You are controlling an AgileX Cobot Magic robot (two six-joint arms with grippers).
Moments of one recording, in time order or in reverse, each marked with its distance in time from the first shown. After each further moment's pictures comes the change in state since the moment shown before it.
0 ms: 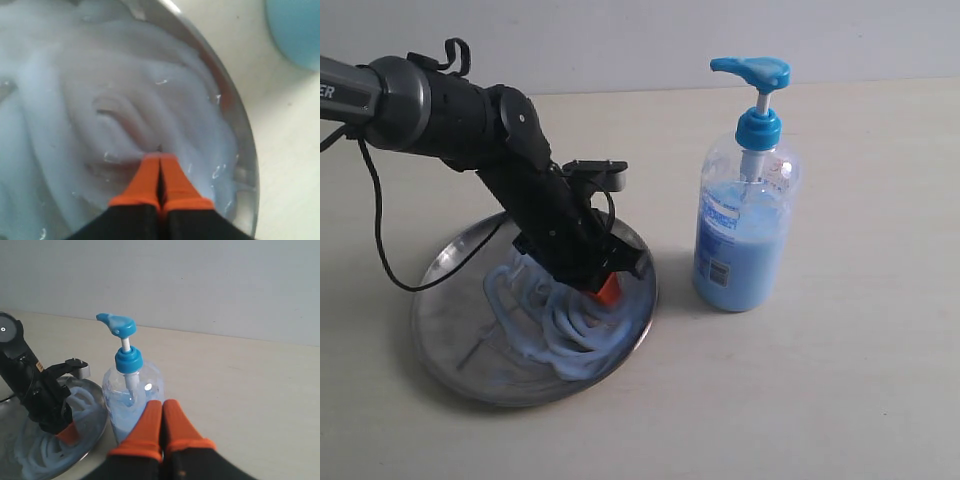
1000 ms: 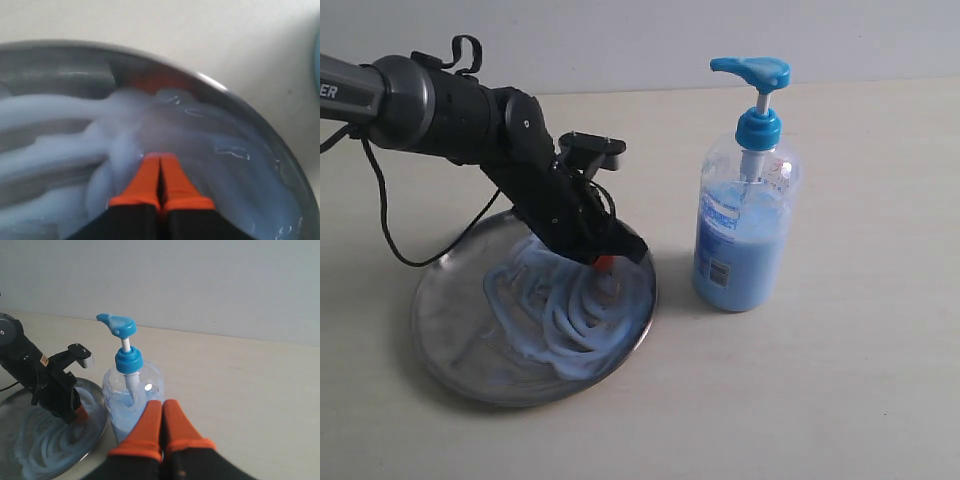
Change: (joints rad) left arm -0.004 0.000 0.000 0.177 -0.186 -0.077; right arm 0.000 0.000 0.000 0.002 0.000 0.000
